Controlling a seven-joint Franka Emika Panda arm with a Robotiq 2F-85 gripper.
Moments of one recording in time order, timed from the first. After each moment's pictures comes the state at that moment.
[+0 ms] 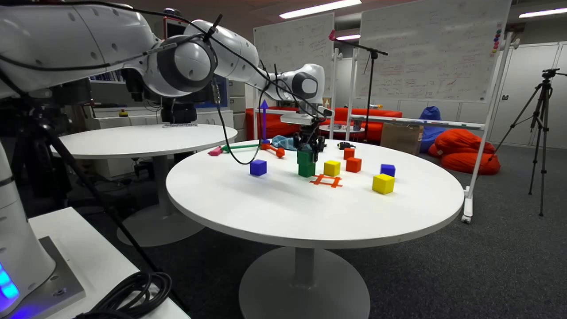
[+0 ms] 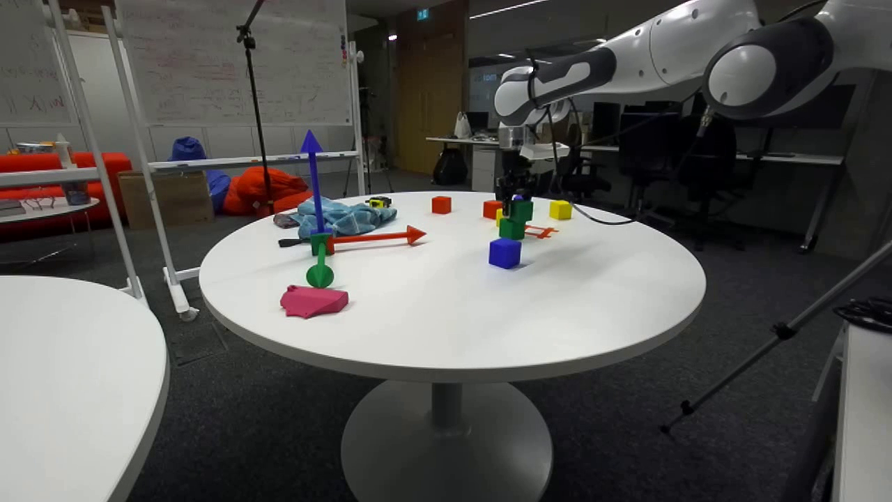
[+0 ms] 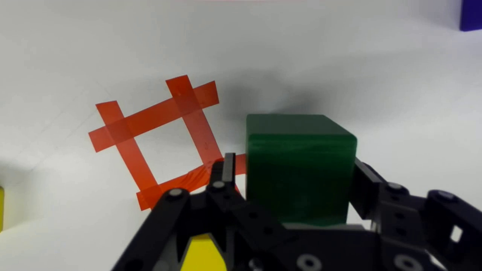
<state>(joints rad) -0.12 1.24 -0.10 -0.59 0.07 1.78 -0.06</state>
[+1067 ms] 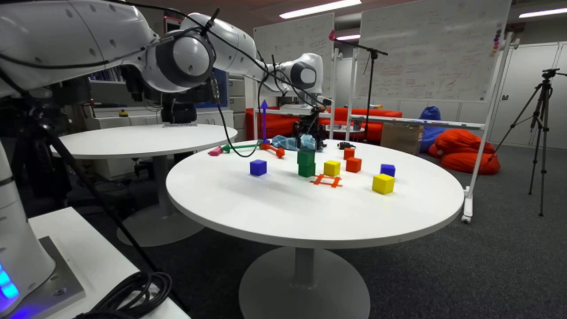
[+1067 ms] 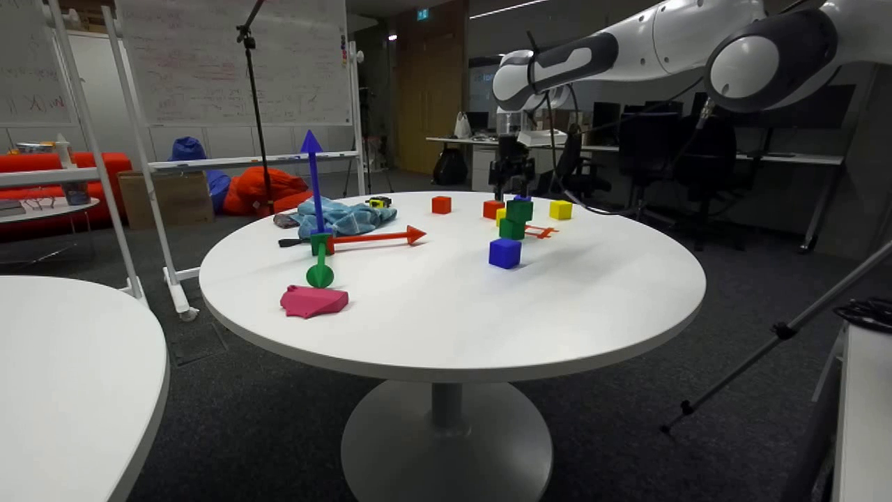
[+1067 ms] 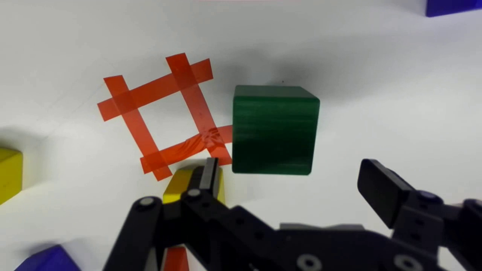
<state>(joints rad) -0.12 1.21 -0.10 -0.56 0.07 1.77 -0.06</state>
